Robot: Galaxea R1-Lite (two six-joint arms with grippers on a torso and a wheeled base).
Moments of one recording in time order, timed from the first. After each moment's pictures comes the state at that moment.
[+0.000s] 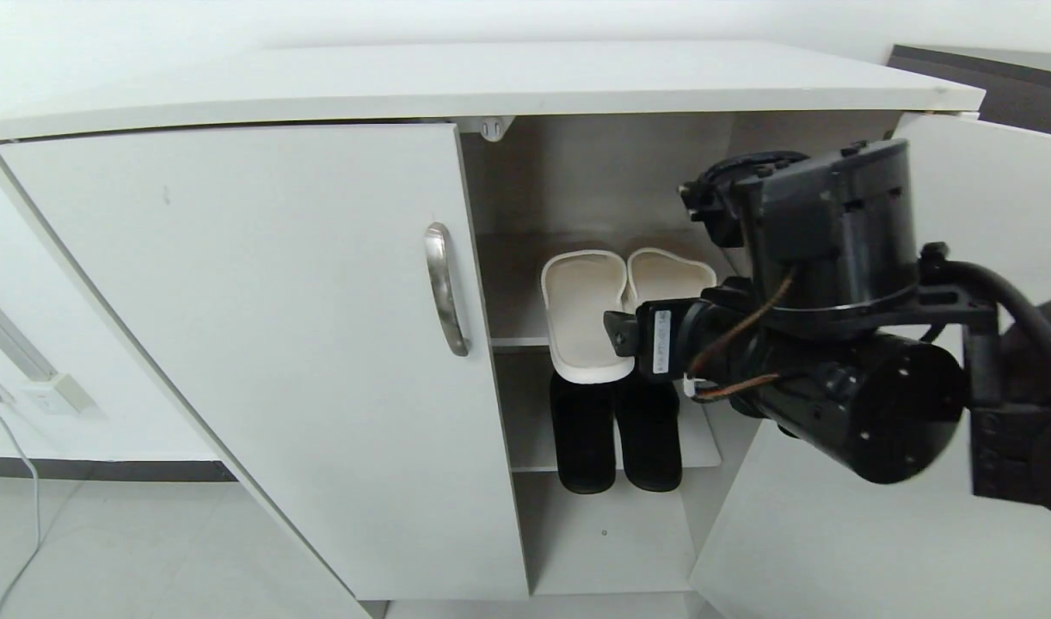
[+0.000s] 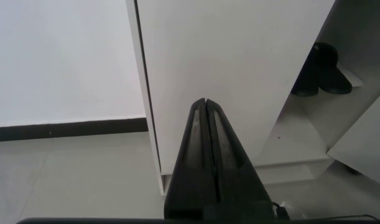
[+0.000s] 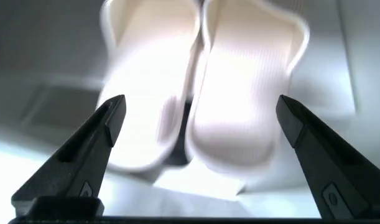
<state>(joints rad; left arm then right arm) 0.00 0.00 0.00 0.00 -0.05 -0.01 0.95 1.68 -1.25 -0.13 -0.68 0.27</state>
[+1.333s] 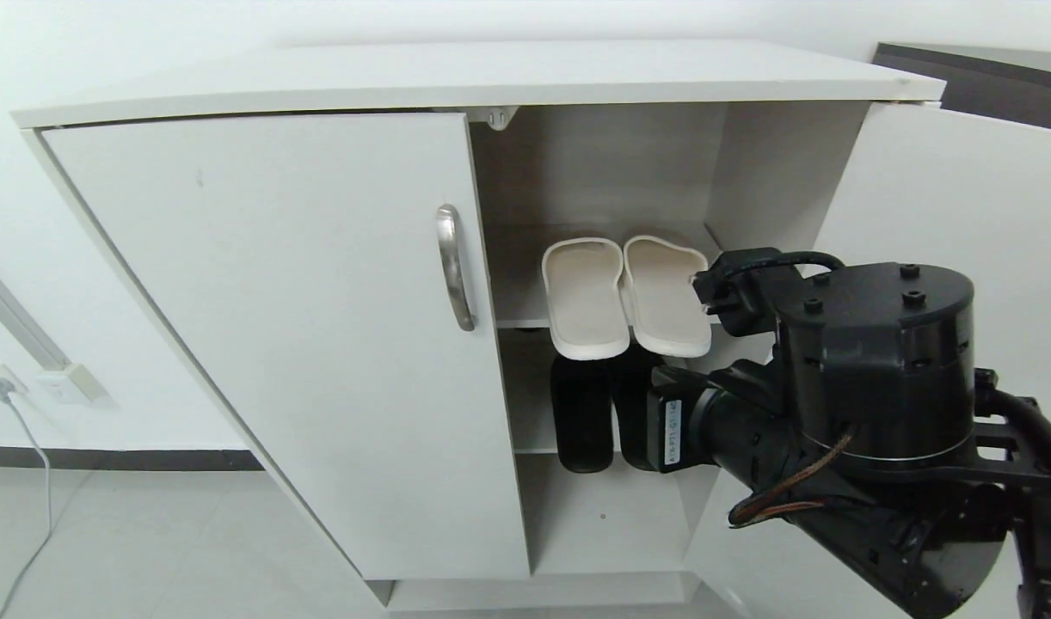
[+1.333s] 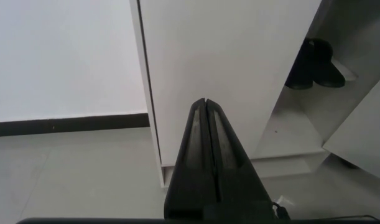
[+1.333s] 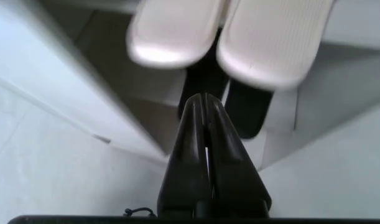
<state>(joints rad) 0.00 0.00 0.00 0.00 -0.05 -0.01 1.00 1.62 -0.98 -0.35 -0.64 0.27</state>
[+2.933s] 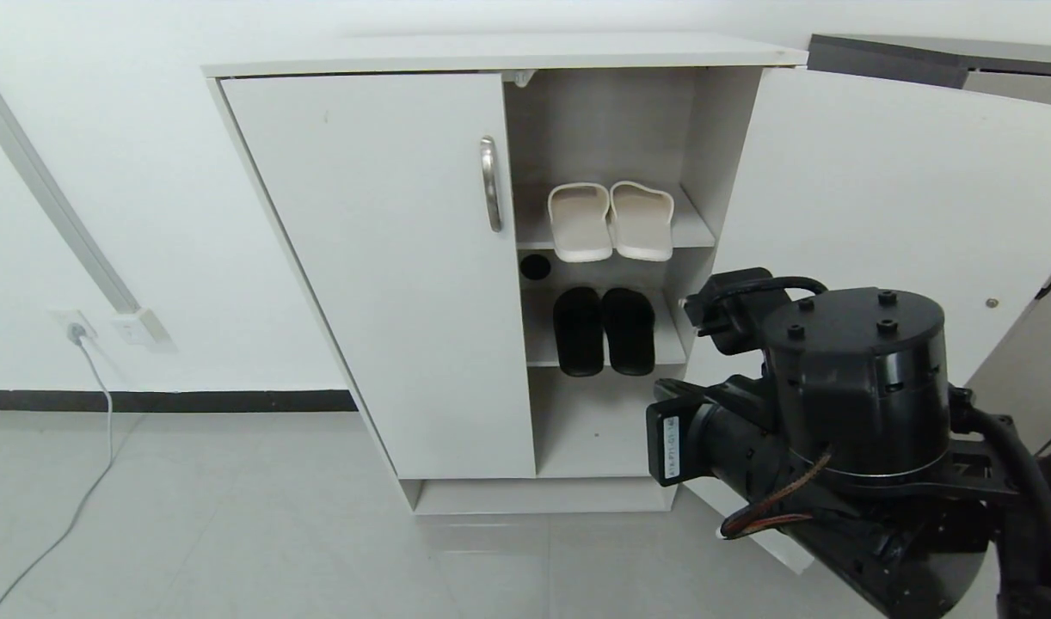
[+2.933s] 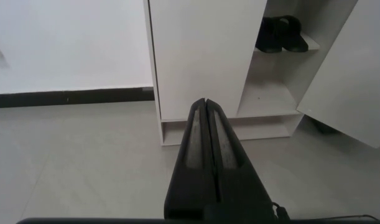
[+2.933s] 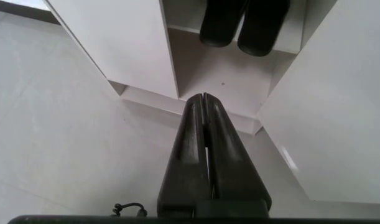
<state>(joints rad) 0.00 0.00 0.00 0.00 -0.05 -0.01 0.99 1.64 -0.94 -0.38 -0.63 0.24</state>
